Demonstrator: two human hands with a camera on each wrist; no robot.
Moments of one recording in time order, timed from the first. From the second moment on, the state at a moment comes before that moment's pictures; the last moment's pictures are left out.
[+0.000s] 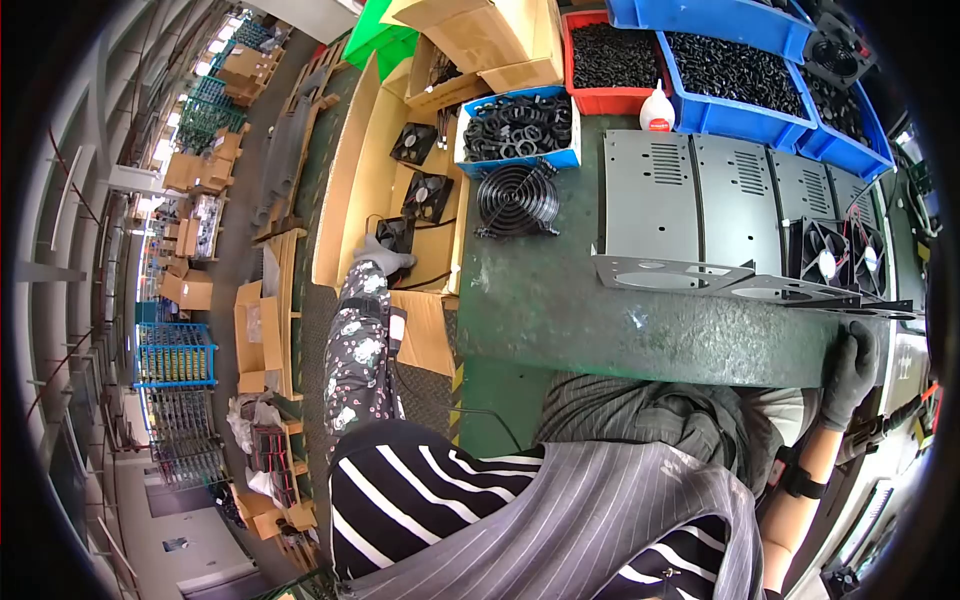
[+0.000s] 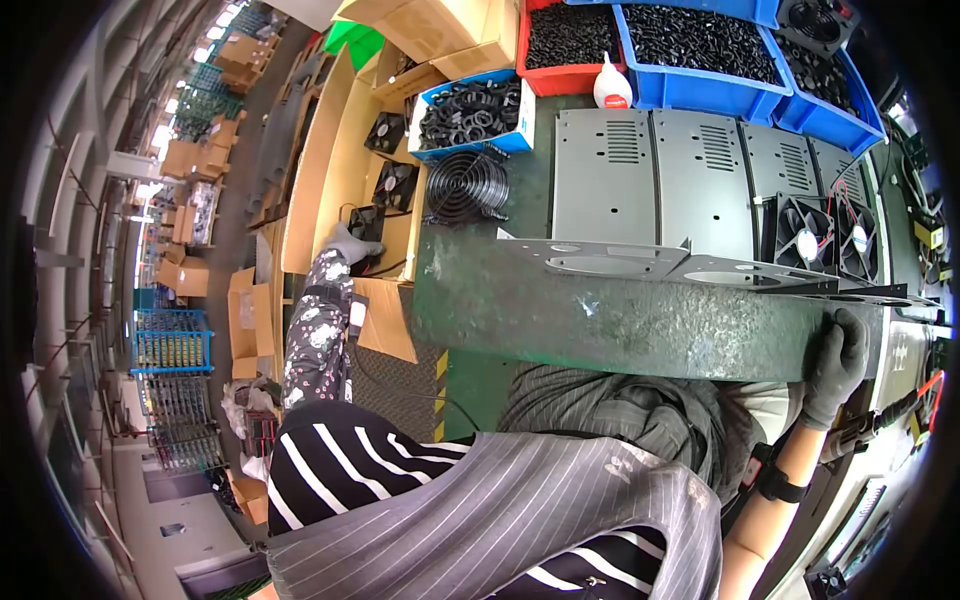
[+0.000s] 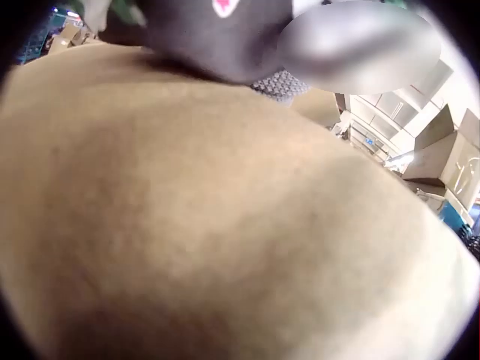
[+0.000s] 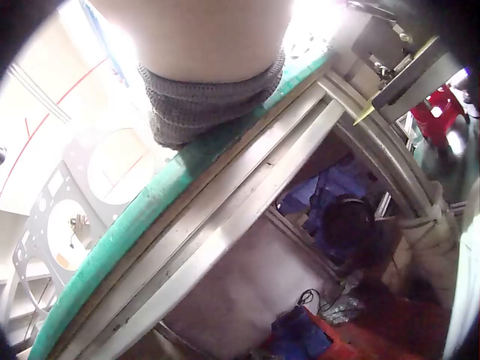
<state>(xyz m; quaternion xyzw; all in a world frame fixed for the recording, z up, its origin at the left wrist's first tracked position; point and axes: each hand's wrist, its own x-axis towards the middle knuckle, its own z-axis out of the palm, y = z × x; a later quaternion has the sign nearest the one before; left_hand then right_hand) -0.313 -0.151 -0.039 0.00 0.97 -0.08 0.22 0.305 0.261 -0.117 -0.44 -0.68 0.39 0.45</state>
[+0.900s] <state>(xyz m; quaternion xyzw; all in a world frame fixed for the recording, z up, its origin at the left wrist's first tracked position) -0.322 -0.161 -0.051 0.17 0.96 0.04 0.22 0.318 0.271 -0.123 -0.45 -0.72 0.32 0.43</state>
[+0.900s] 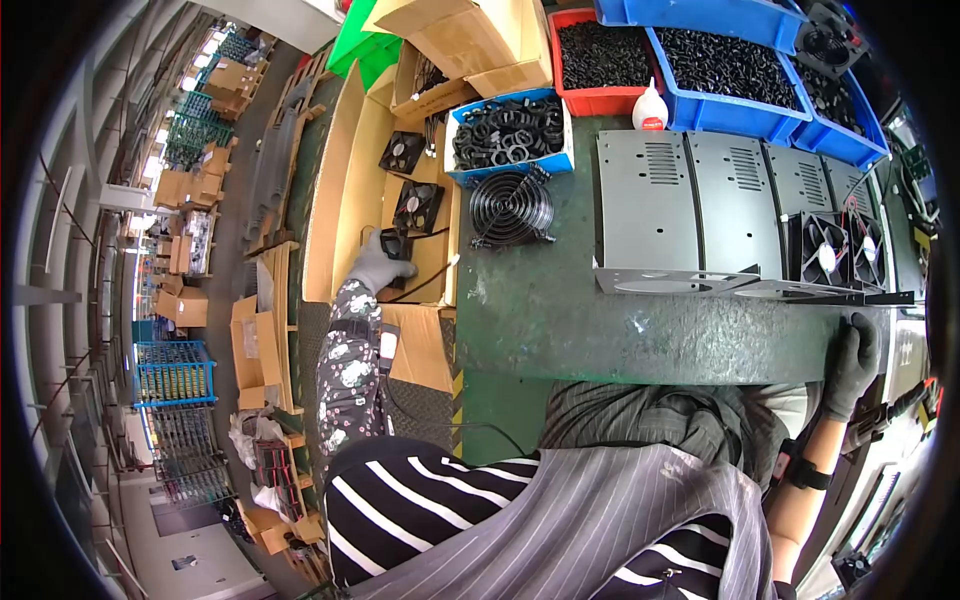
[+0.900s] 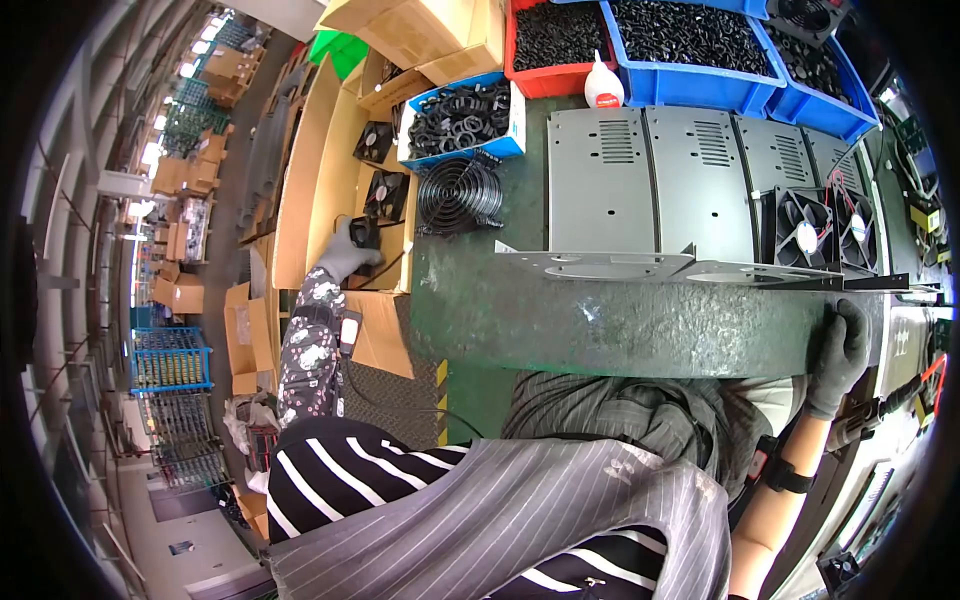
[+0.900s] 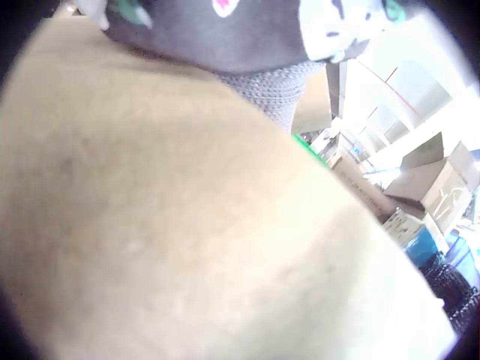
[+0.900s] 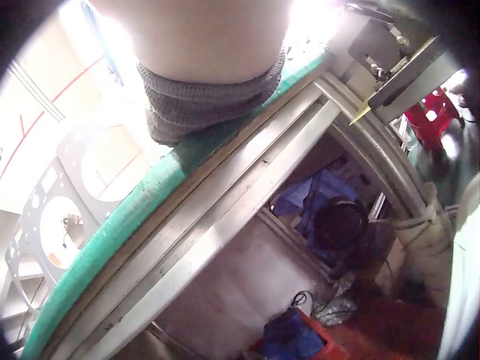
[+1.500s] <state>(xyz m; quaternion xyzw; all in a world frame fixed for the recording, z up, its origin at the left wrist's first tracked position) -0.116 0.117 0.172 0.85 0.40 0.00 -0.34 0.264 0.249 -0.064 -0.42 -0.78 0.18 0.44</state>
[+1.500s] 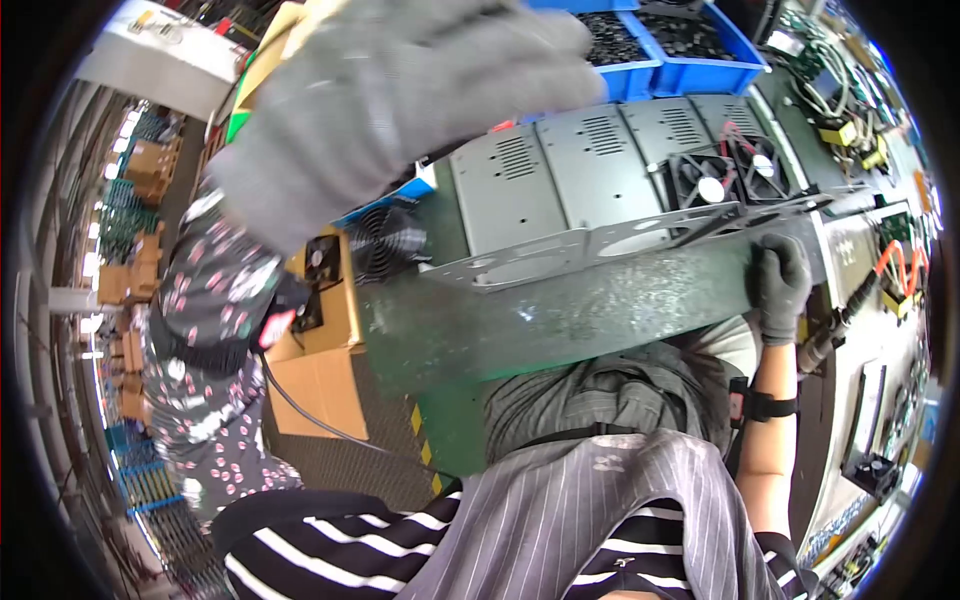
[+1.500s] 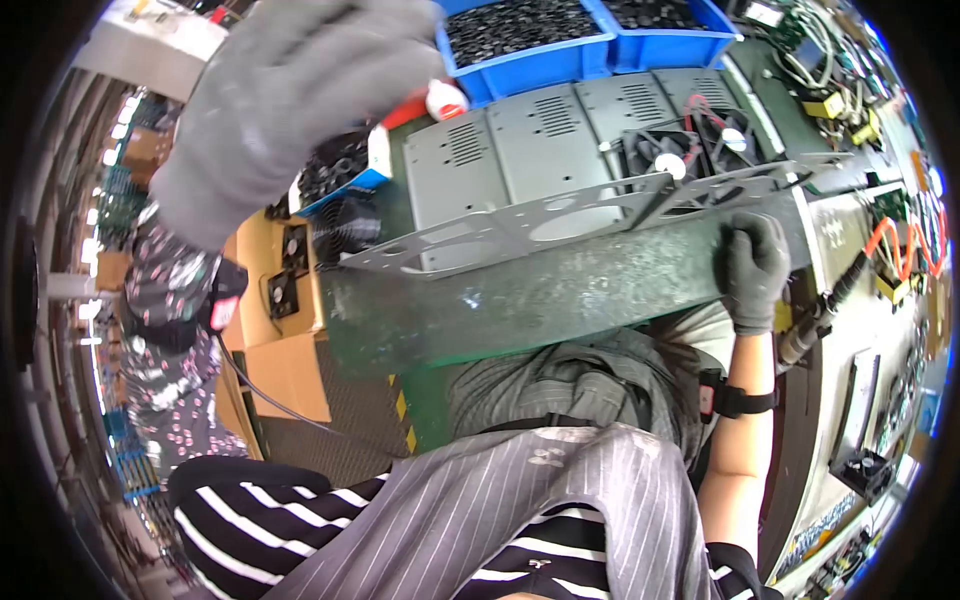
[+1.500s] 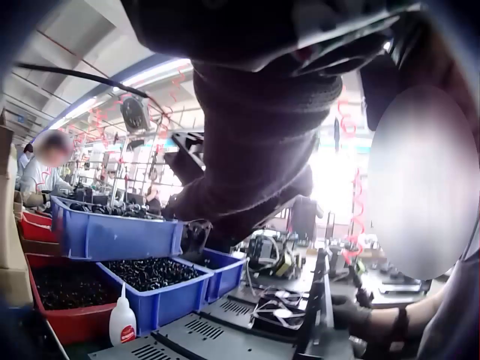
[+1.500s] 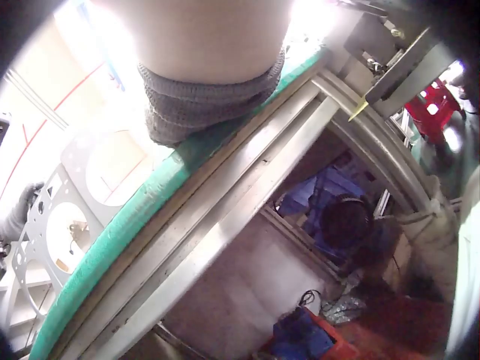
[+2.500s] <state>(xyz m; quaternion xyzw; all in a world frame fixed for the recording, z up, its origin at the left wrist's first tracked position) -0.347 -0.172 -0.063 0.16 0.97 -0.05 0.18 0.307 0.263 -0.110 -0.40 -0.75 0.30 0.44</state>
